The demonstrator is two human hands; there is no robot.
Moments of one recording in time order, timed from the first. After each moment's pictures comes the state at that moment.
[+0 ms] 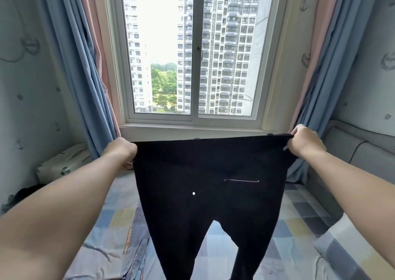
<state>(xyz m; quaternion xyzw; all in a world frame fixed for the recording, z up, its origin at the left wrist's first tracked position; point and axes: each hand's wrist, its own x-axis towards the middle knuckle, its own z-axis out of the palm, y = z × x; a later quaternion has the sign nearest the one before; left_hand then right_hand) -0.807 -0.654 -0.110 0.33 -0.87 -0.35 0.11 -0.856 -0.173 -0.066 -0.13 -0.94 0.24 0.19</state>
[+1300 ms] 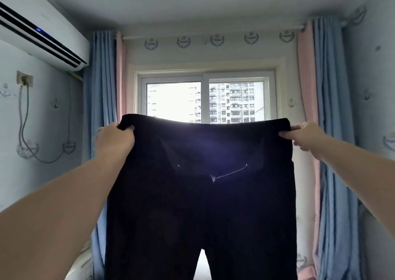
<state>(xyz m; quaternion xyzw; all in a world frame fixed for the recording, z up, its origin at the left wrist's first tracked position) -0.792 -0.673 0.189 0.20 -0.75 -0.37 0.51 -0.844 -0.207 0.201 0.07 -0.79 0.55 0.26</state>
